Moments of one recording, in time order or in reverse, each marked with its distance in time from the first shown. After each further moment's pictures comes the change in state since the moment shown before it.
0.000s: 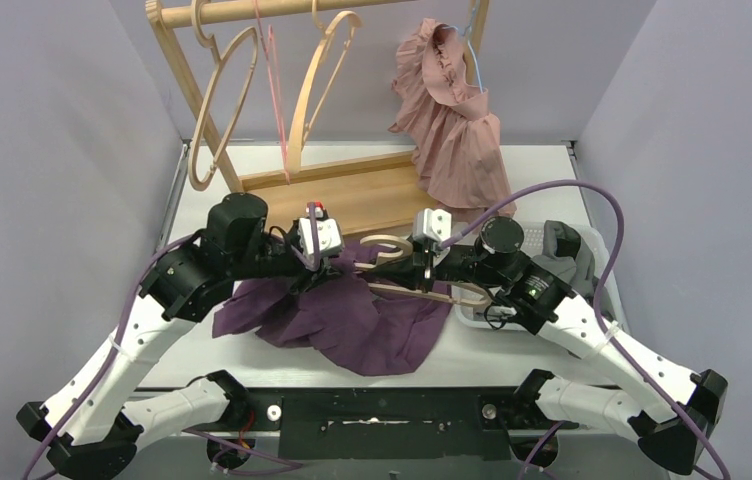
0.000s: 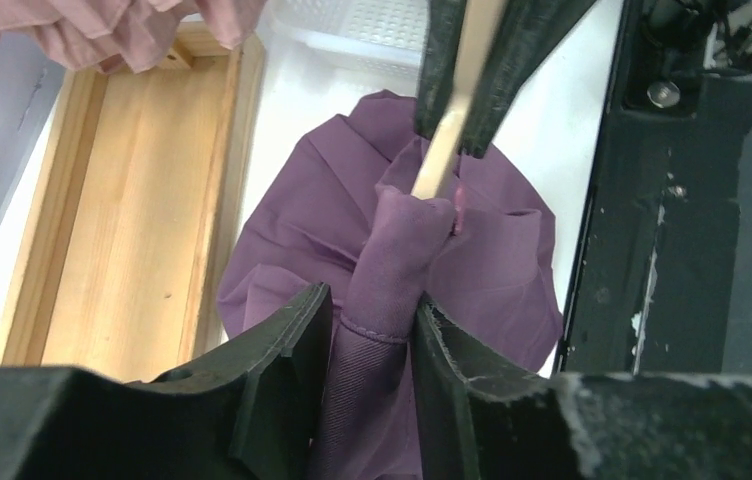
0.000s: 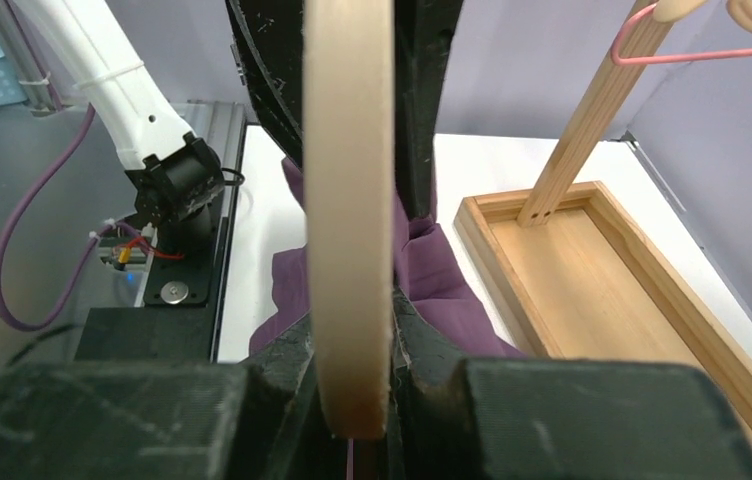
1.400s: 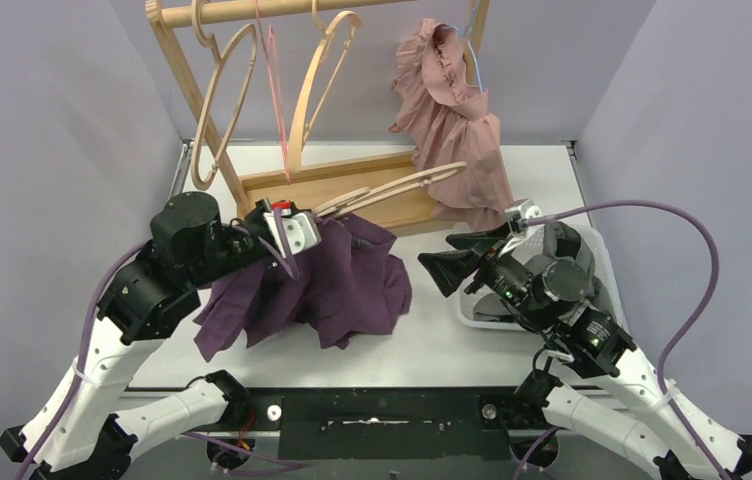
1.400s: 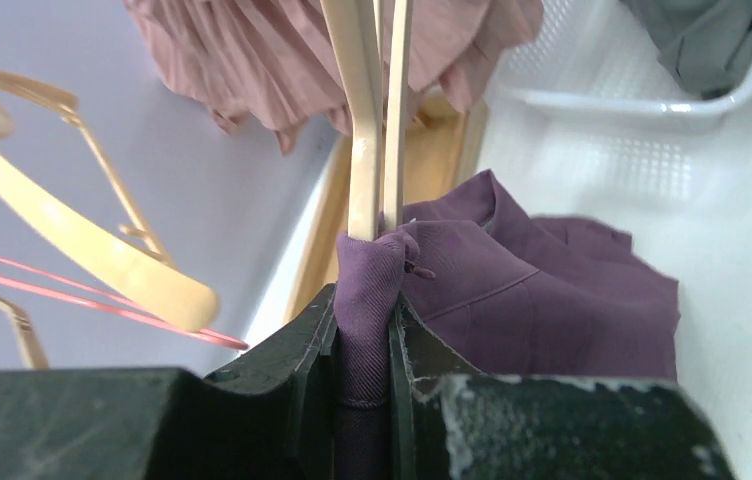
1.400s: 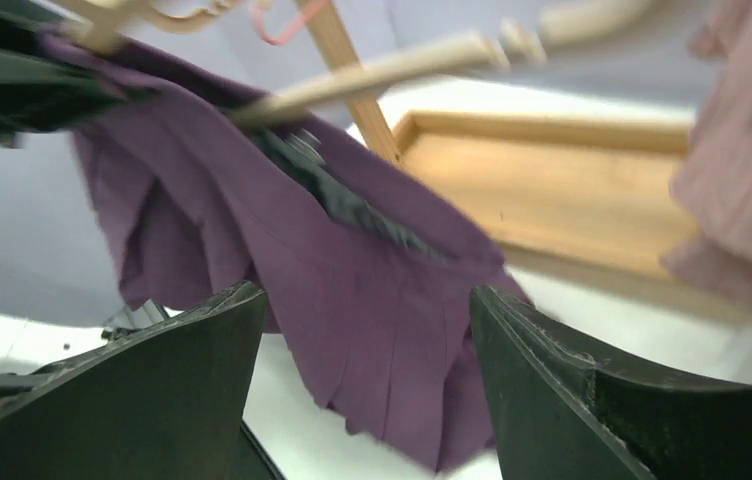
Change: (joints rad) left arm 0.001 -0.072 0.102 0.063 -0.231 0.235; right arm -0.005 -0.352 -0.086 -0.205 0.644 0.450
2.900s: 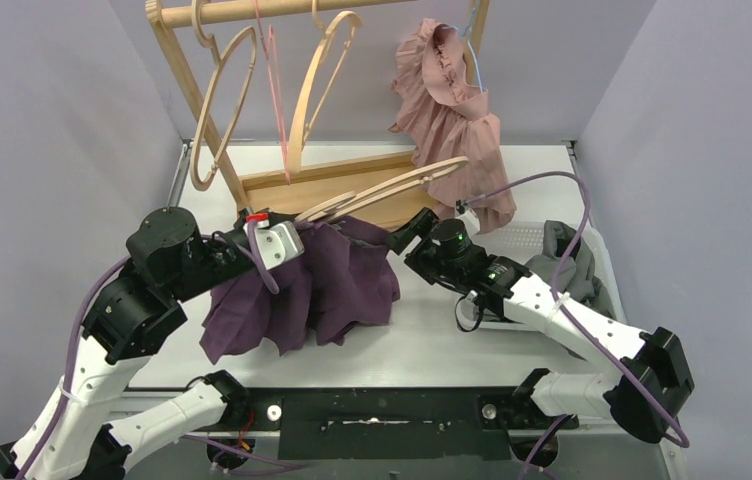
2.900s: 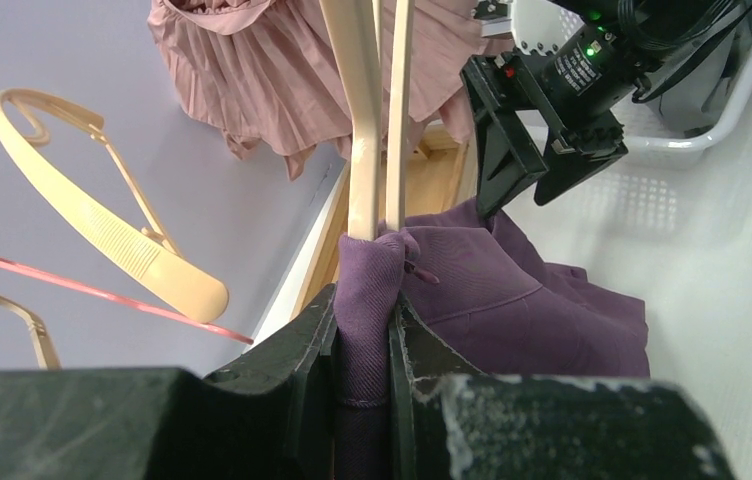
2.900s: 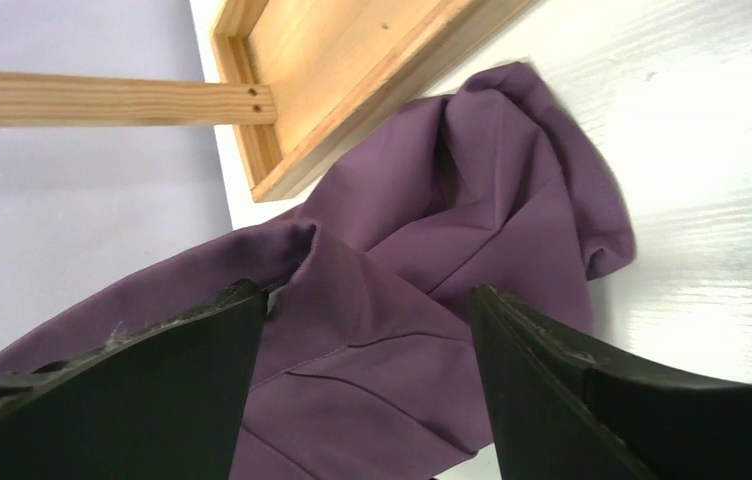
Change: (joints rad) left arm 0.000 -0.079 -0.021 0.062 0.027 -0.035; right arm -0.039 0.565 0.026 -0.088 0.227 0.925
